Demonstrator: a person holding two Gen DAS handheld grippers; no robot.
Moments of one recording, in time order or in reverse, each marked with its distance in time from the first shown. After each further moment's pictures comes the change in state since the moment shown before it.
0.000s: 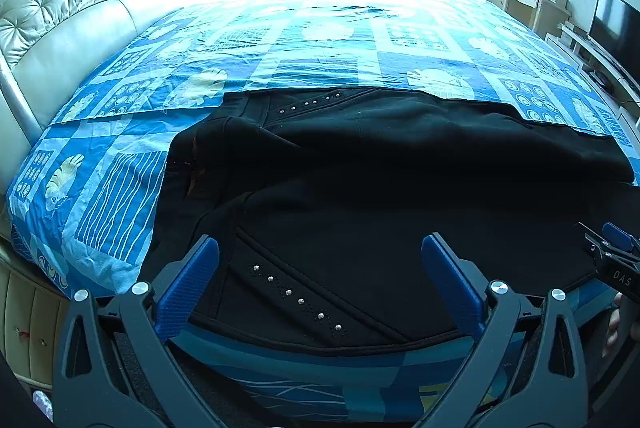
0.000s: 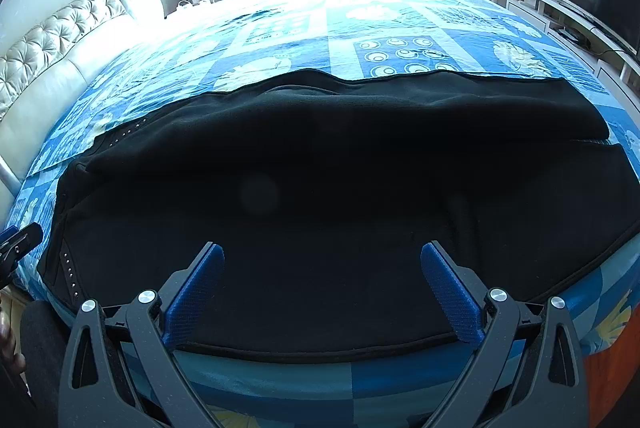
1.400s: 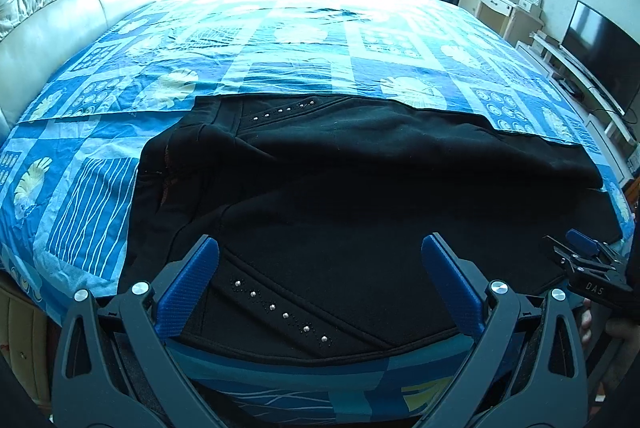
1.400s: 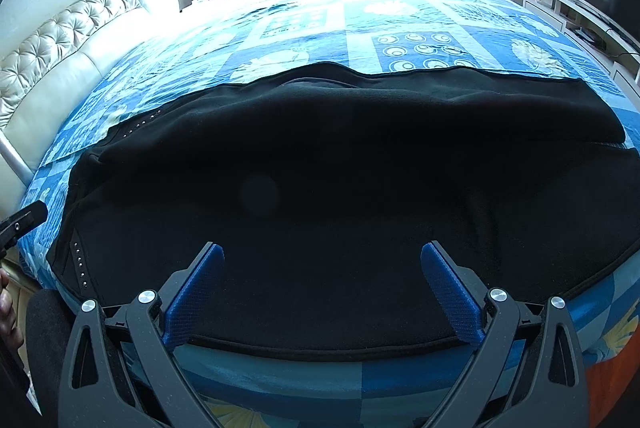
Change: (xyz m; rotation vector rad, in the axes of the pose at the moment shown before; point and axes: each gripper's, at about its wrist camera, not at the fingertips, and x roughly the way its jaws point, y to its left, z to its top) left arm 0.004 0.024 0.016 -0.003 0.005 -0.180; right arm 0.001 0.002 0.001 -0.032 0.014 0.104
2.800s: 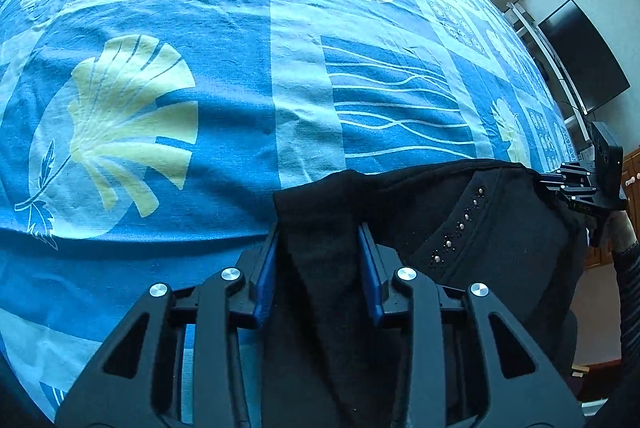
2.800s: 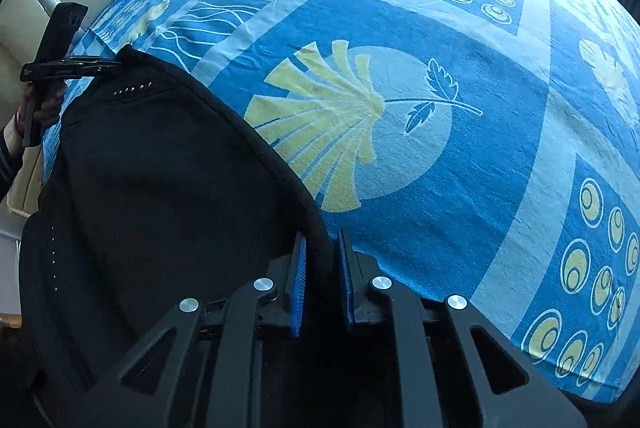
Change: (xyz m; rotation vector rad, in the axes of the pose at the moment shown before) left arm 0.221 0.194 0.150 -0.026 0.347 -0.325; right arm 0.186 0.042 0.185 -0.527 0.425 0.220
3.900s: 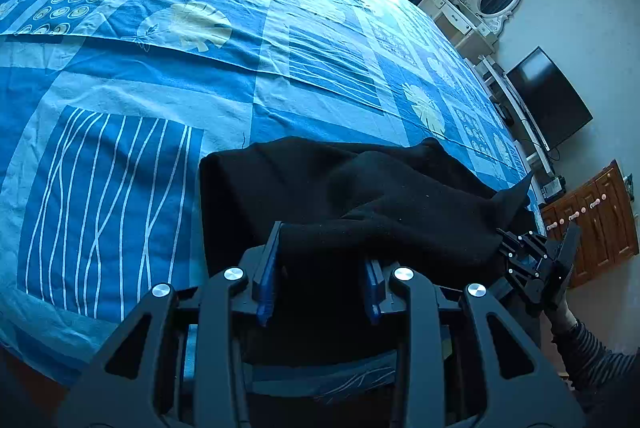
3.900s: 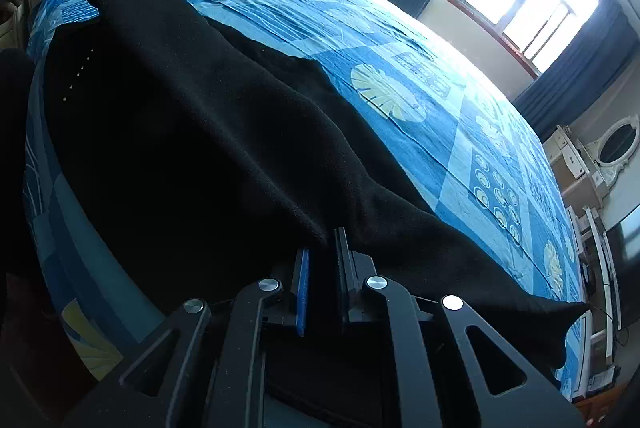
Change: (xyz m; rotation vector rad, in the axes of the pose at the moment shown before) left arm -0.117 -0.044 -0.198 -0.101 -0.222 -0.085; right arm -0.037 0.162 -0.187 -0.245 -0.284 -0.500
